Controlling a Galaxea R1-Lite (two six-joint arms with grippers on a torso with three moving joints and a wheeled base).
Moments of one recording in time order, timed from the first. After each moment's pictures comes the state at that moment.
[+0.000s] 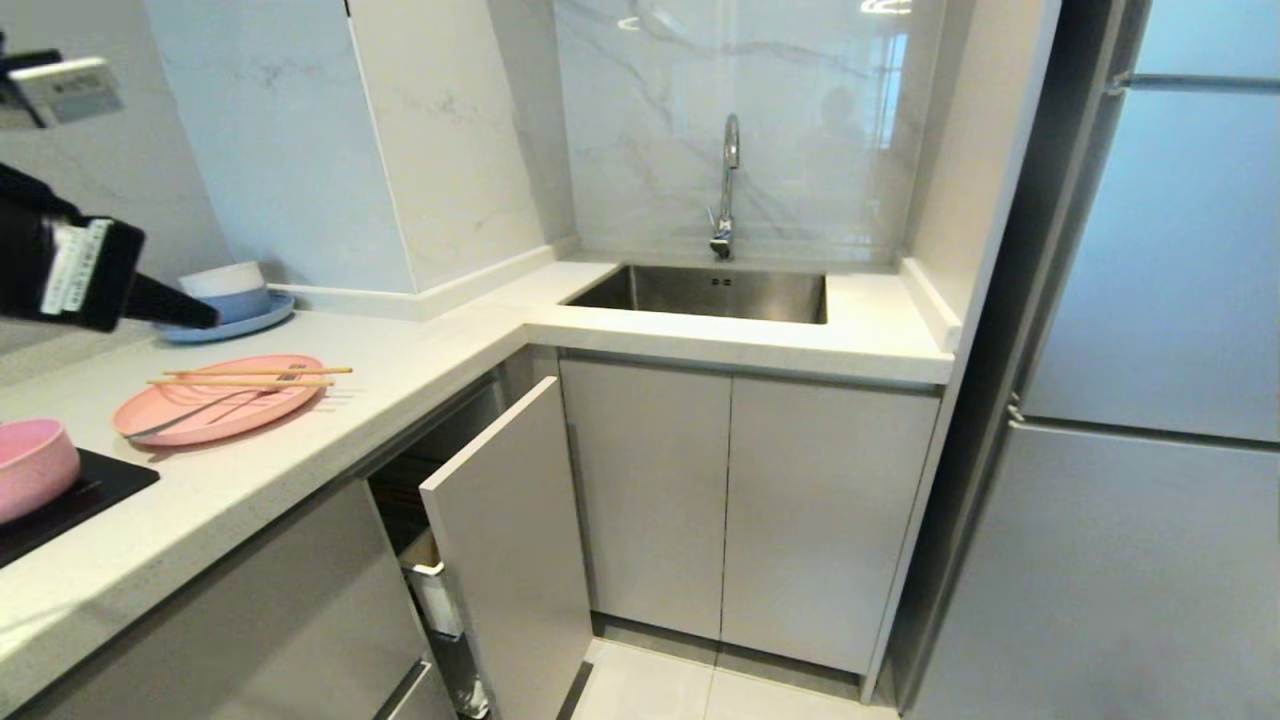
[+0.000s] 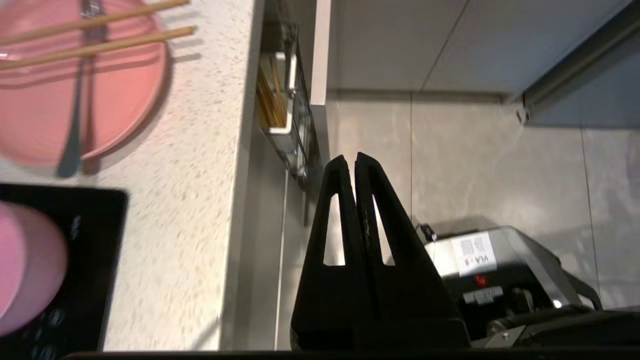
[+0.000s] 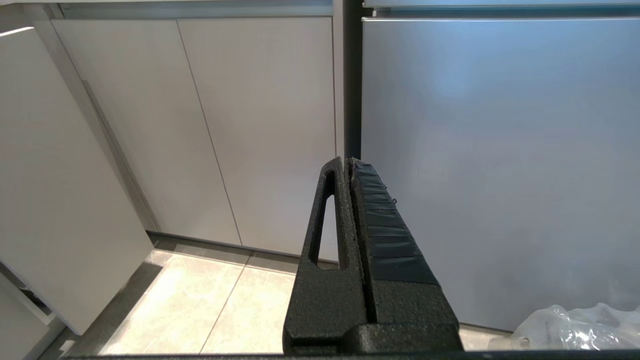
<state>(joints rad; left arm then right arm) -0.01 1.53 -1.89 1.07 -0.11 0.20 0.00 0.00 0.00 0.00 -0.02 0.04</state>
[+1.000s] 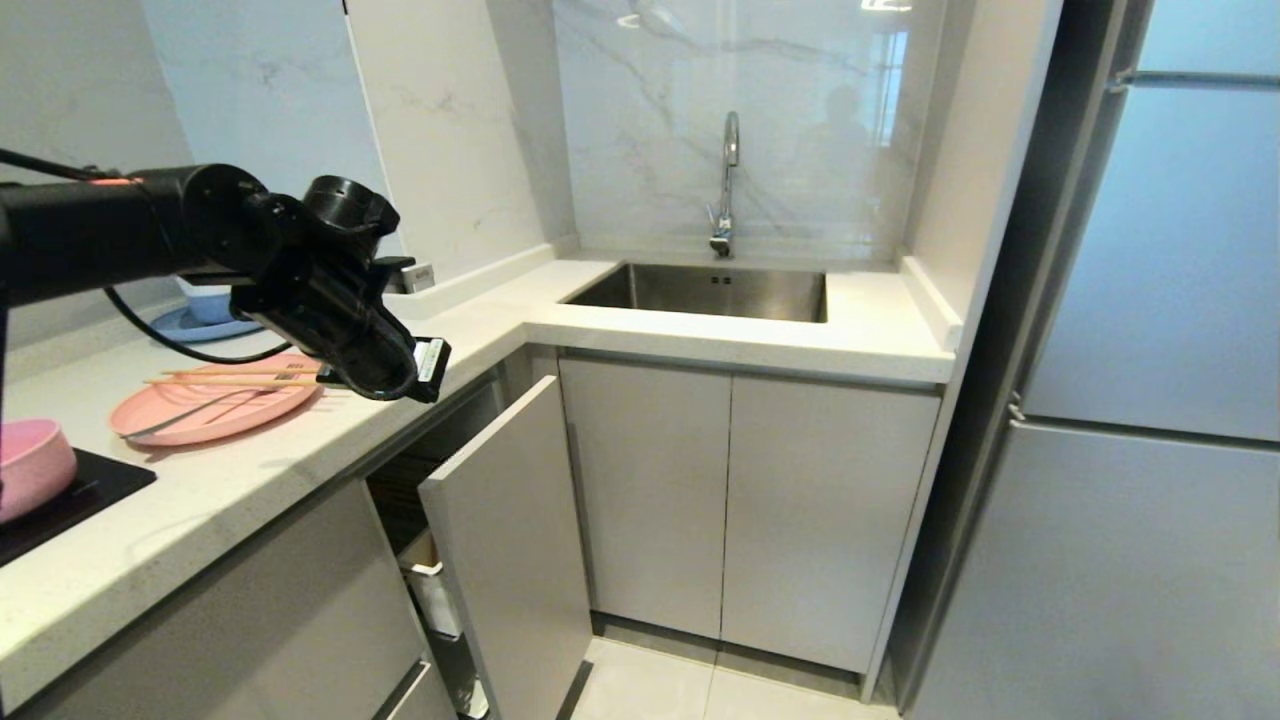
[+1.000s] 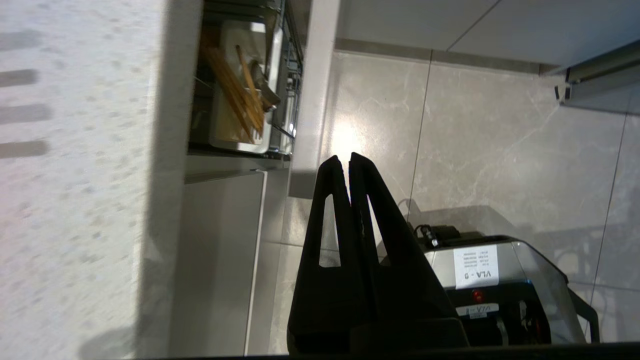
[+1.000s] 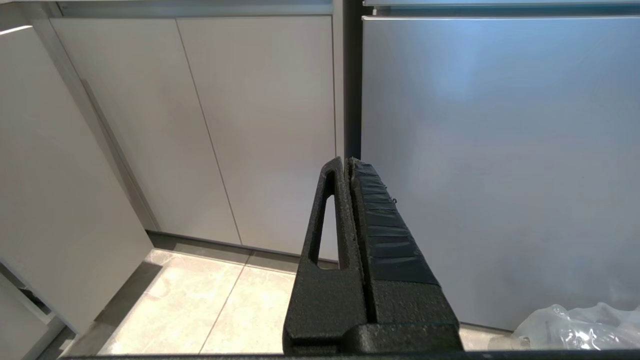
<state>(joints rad) -0.13 2.04 -1.94 0.84 0.05 0.04 0.00 0.00 0.00 0.00 -0.02 0.04</state>
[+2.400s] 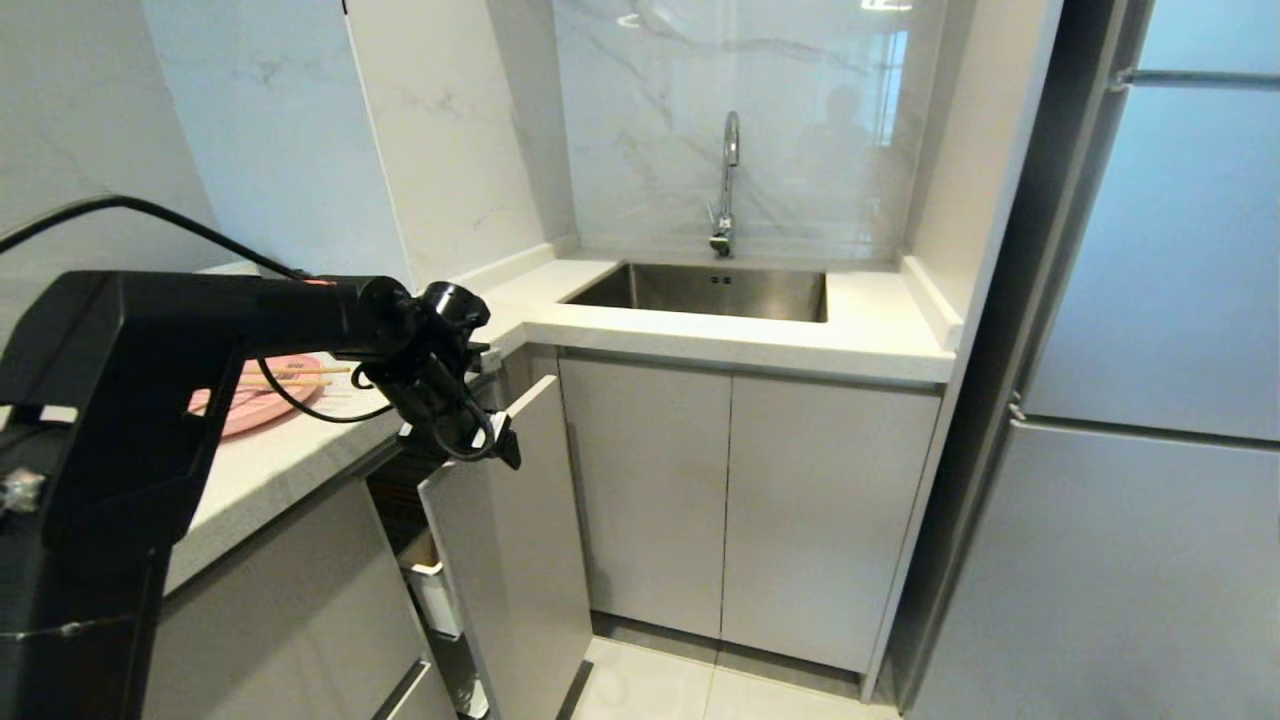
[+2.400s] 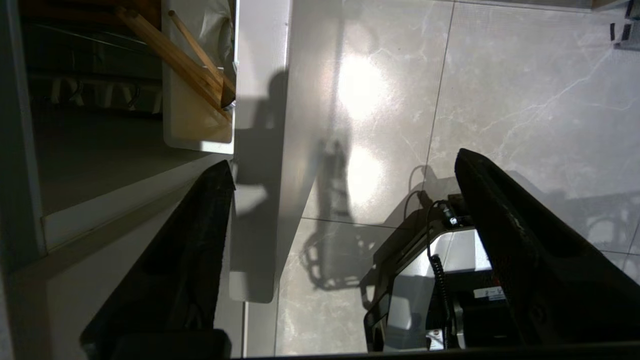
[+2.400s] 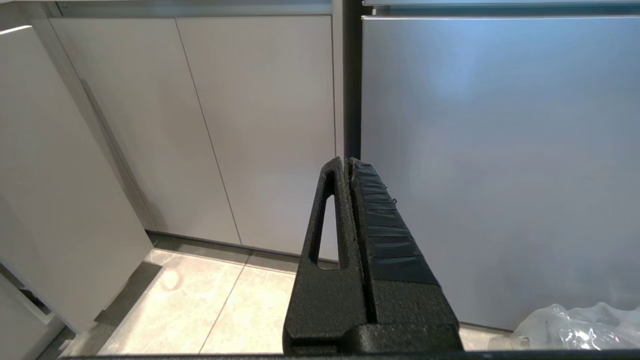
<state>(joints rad) -0.18 2.28 -1.94 0.78 0.08 0.04 0.00 0.00 0.00 0.00 -0.02 0.04</state>
